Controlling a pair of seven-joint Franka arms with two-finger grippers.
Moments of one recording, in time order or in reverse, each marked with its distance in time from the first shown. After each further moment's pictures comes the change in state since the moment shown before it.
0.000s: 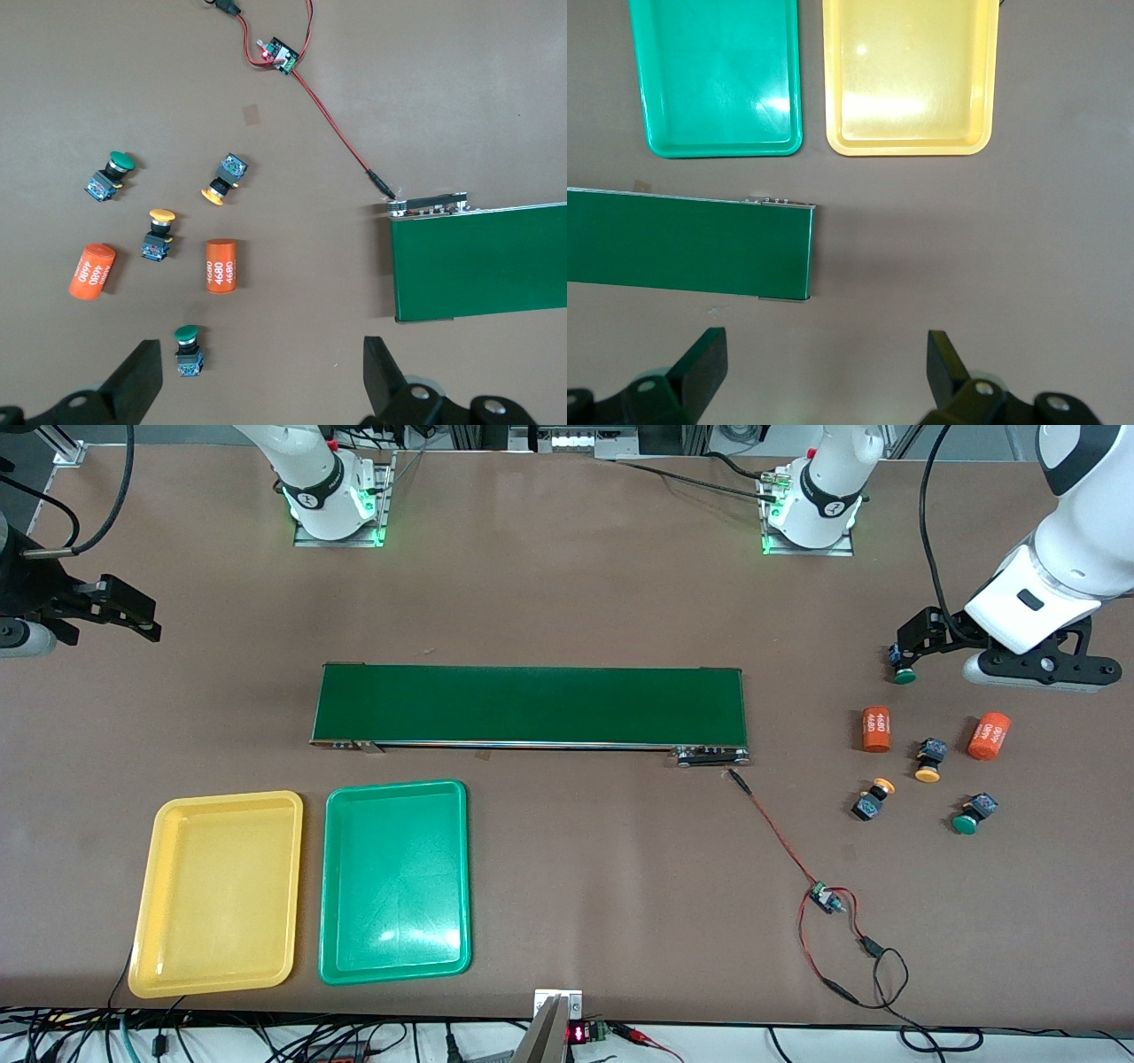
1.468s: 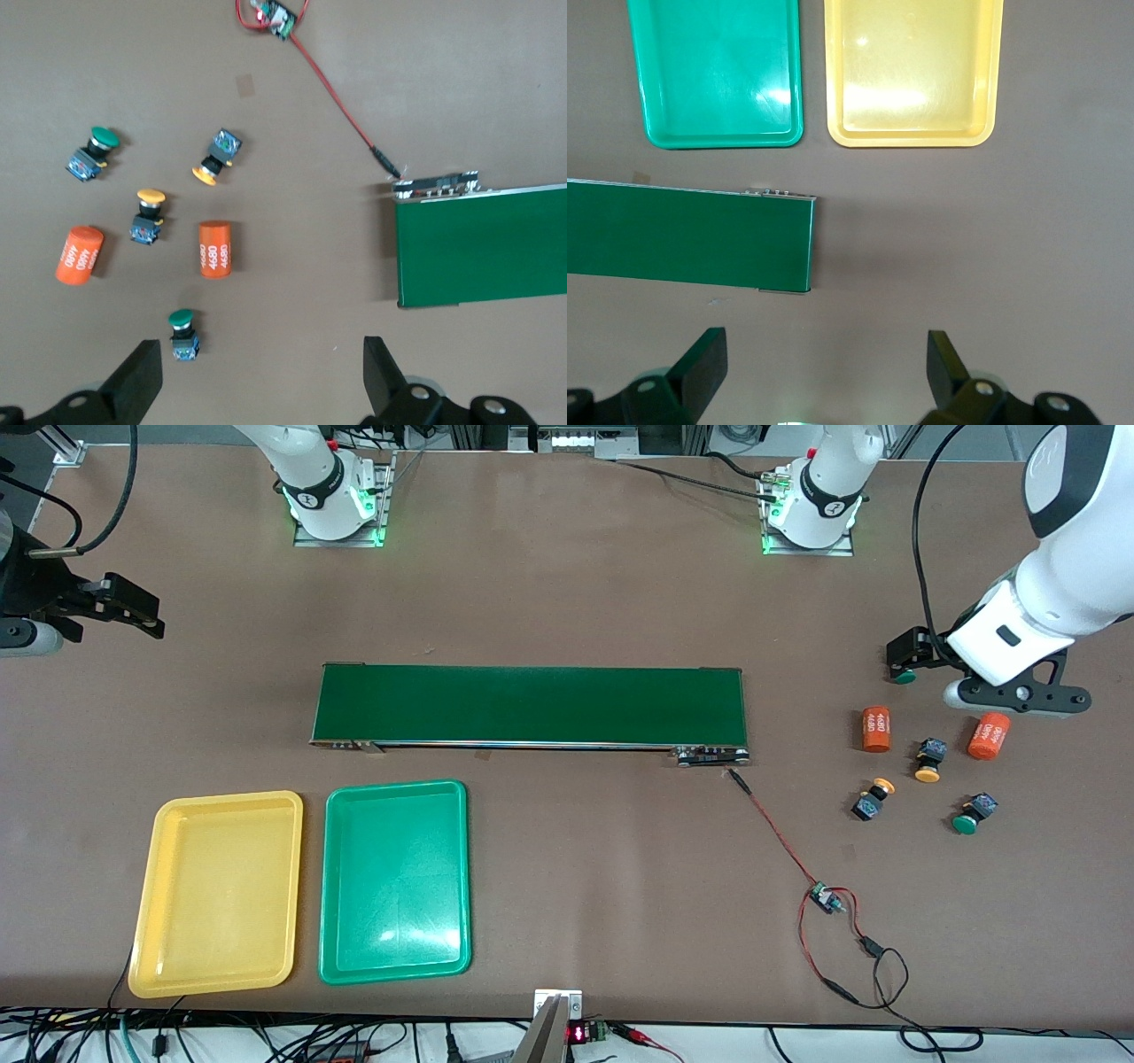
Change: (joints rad) left arm 0.007 0.076 -0.005 0.024 0.000 -0.064 0.000; right arm 0.002 0.000 0.002 -0.003 0.000 -0.017 0.000
